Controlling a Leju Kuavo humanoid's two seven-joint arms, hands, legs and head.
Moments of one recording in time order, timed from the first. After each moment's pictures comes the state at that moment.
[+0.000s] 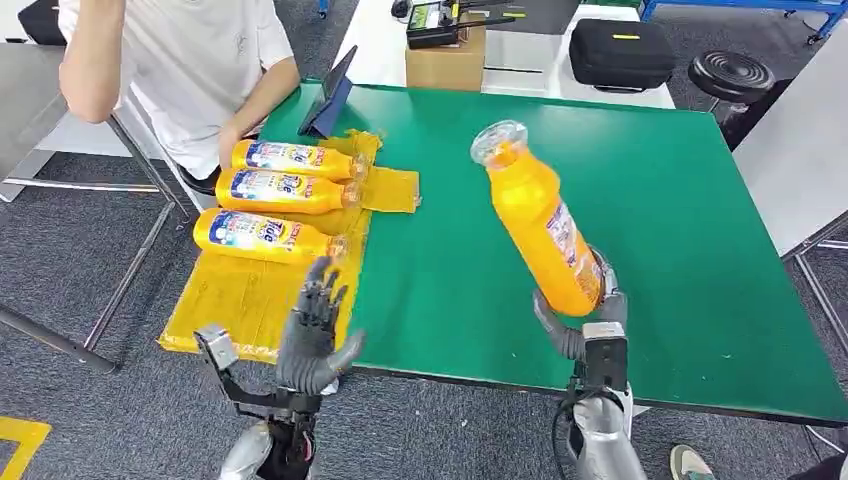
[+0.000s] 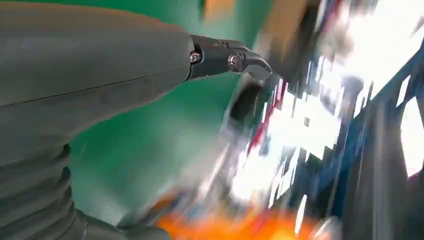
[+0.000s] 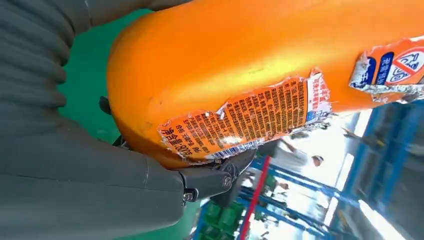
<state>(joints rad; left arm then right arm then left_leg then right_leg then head) 0.07 -0.18 -0.37 -1.43 0.42 -0.11 -0.42 -0.19 0.09 0.17 -1.17 0.23 -0.34 -0.68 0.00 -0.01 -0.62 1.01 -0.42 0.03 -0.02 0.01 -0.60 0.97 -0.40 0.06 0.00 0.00</state>
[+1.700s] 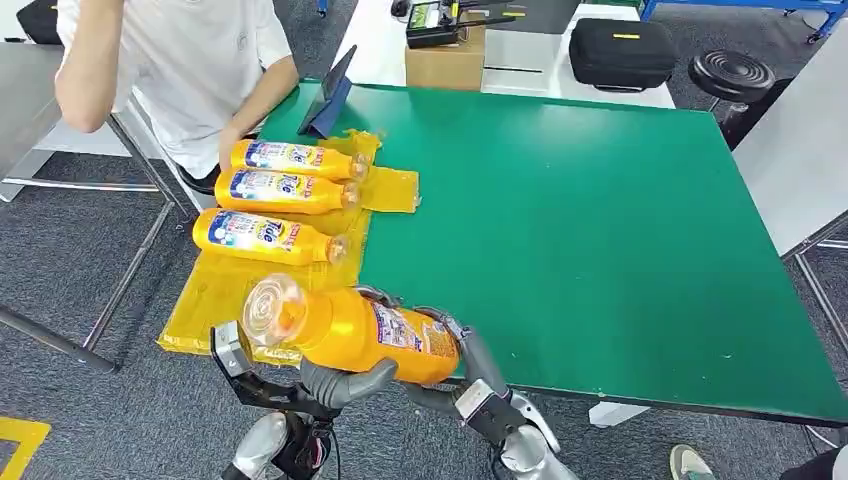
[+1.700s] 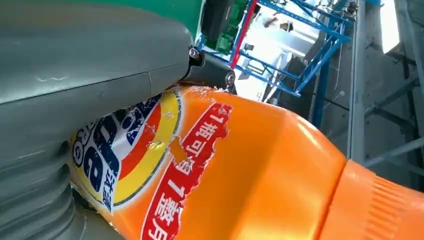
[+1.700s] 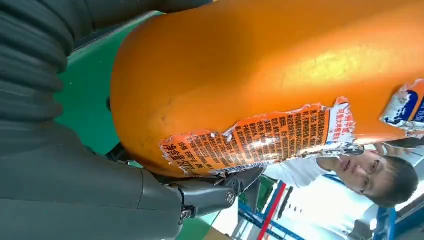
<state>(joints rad) -0.01 -0.14 -0.49 -1.43 0.44 -0.30 -0.49 -0.18 0.08 0.60 -1.08 0.34 -0.02 -0.70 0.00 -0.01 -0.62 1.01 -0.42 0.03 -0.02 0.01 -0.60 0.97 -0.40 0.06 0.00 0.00</state>
